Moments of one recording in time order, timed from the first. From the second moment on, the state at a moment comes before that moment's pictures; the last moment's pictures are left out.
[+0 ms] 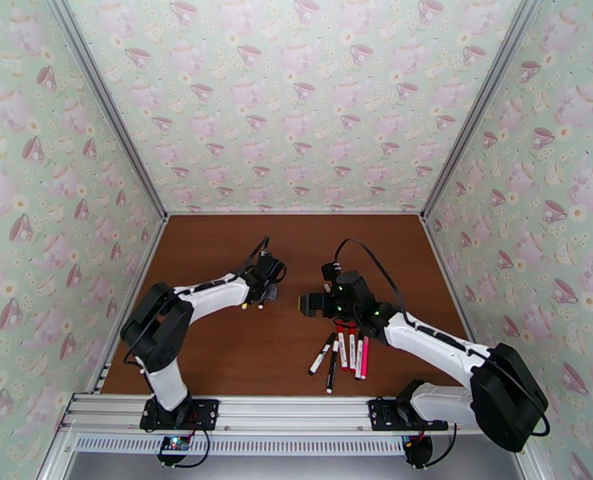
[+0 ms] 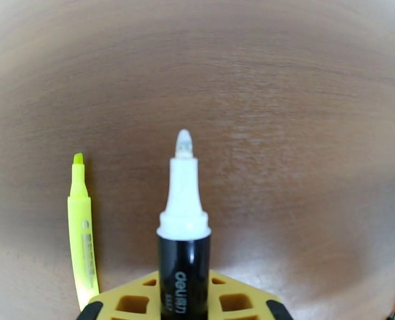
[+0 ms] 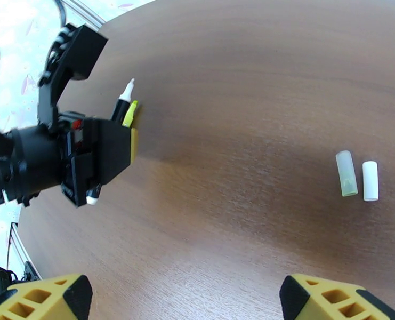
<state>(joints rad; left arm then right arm) -0.64 1.82 1.14 -0.43 -0.32 -0.51 0.67 1.26 0.68 -0.10 -0.16 0.51</state>
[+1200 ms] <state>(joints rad) -0.65 1.73 1.13 -0.51 -0.25 -0.51 0.67 1.25 0.68 -0.17 -0.10 0.52</state>
